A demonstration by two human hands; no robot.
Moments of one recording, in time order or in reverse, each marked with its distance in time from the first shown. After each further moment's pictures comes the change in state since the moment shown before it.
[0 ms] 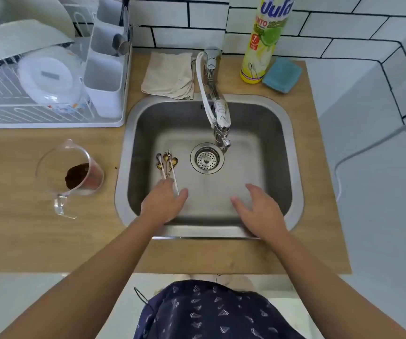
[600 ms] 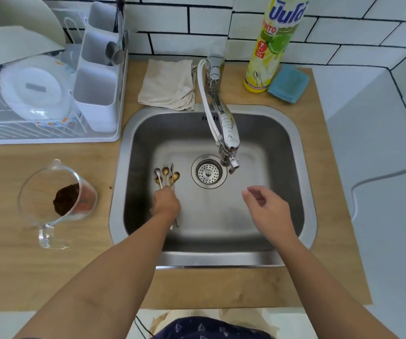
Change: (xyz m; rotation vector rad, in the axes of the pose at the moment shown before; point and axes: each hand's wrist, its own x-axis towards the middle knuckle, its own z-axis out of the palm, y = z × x) left_hand 0.080 0.002 0.026 -0.002 -0.015 -0.293; right_hand 0.038 -0.014 -0.011 0.490 0.196 0.126
